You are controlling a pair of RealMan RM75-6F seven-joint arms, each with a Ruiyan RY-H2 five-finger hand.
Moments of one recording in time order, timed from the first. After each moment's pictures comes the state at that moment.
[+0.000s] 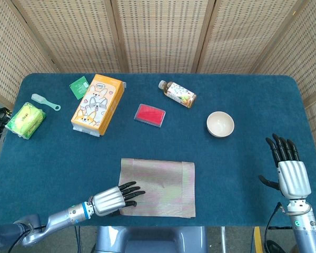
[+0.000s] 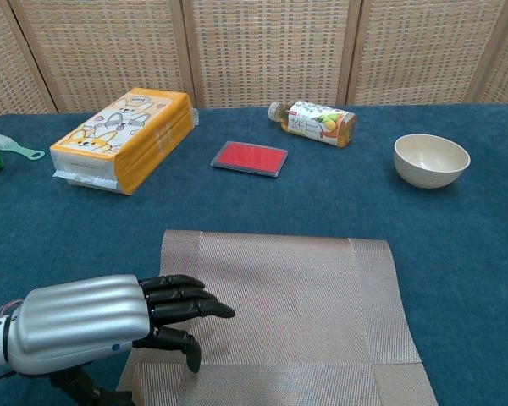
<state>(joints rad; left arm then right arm) -0.67 -1.68 0.28 -1.11 2.00 1.19 -0.16 0.17 -1.20 0.11 -1.58 -1.50 1.49 -0.02</state>
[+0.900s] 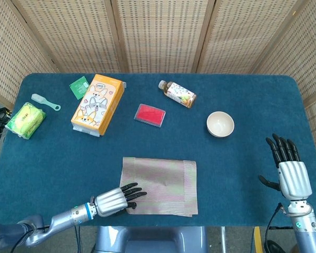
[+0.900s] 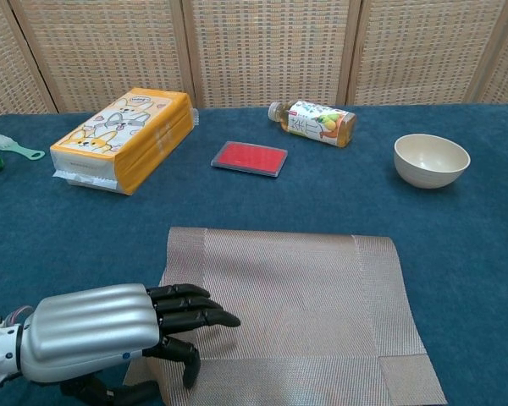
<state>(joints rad) -0.68 -1.71 0.29 -1.10 1.97 1.18 -0.16 0.17 -1.19 0.11 -1.60 -1.52 1.51 0.00</state>
